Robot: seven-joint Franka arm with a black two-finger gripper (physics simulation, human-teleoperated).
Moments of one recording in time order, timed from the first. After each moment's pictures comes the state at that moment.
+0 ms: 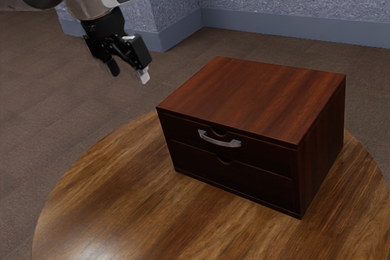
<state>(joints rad) 0.15 0.10 -0.03 -1.23 -0.02 1.45 0.10</state>
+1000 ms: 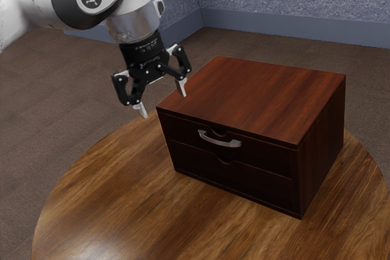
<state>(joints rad) 0.10 0.10 -0.09 -1.33 -0.05 1.46 -1.26</state>
